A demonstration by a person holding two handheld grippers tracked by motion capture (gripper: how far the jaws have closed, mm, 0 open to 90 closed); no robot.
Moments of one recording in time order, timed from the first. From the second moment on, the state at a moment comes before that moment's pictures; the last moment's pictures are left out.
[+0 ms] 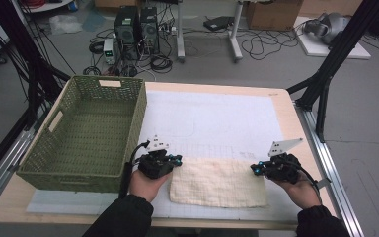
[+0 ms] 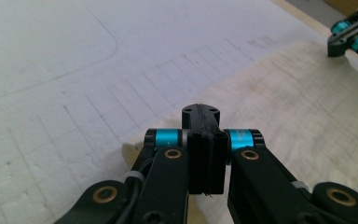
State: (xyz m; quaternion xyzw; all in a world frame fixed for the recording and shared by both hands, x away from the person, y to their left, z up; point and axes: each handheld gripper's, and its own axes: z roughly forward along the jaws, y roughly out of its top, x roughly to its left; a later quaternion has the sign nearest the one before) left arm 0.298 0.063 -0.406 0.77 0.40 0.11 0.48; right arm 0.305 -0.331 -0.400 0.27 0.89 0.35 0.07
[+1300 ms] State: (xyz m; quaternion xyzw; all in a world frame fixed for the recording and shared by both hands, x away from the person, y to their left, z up) left arm 0.270 0.068 -0.442 0.83 0.38 0.10 0.40; right arm 0.259 -0.307 -0.432 0.19 0.92 0.34 0.01
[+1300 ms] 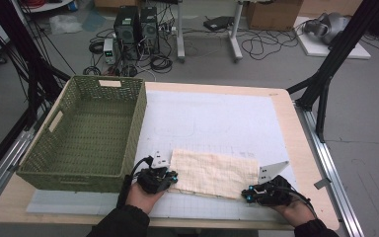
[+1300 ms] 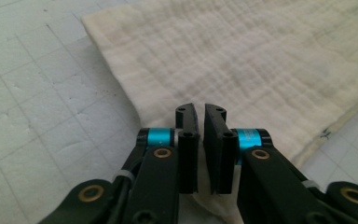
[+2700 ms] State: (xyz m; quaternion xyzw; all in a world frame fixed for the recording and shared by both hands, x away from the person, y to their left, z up) left arm 0.307 0.045 -0.424 0.80 0.35 0.11 0.47; right arm 0.321 -0.327 -0.415 0.30 0.85 0.43 0.03
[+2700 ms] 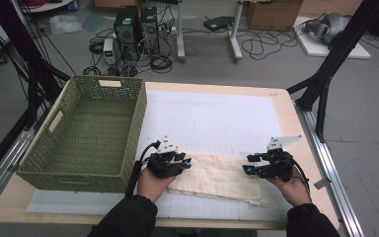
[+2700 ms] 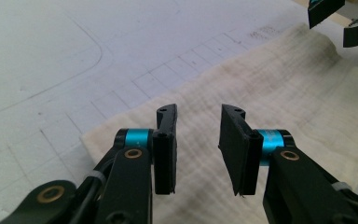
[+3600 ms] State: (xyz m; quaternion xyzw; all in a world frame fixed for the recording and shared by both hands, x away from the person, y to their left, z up) left arm 0.342 0.050 -0.433 0.80 0.41 0.14 0.42; right arm 0.345 -0.339 -0.419 0.35 0.85 0.39 0.06
